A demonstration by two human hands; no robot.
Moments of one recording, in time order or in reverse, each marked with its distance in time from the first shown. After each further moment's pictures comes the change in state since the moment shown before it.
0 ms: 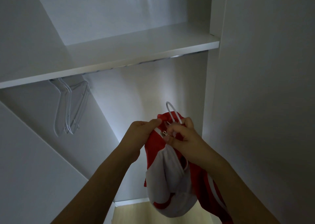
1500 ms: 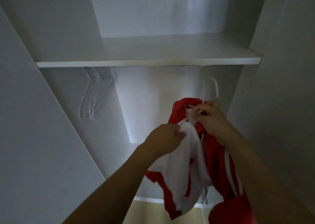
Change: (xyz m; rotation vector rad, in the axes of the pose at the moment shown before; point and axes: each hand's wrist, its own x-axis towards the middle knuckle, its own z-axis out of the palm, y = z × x) left_hand 0.008 -0.002 -0.002 0.862 -0.129 0.294; right_hand 0.083 -0.021 -0.024 -0.102 0.121 0.009
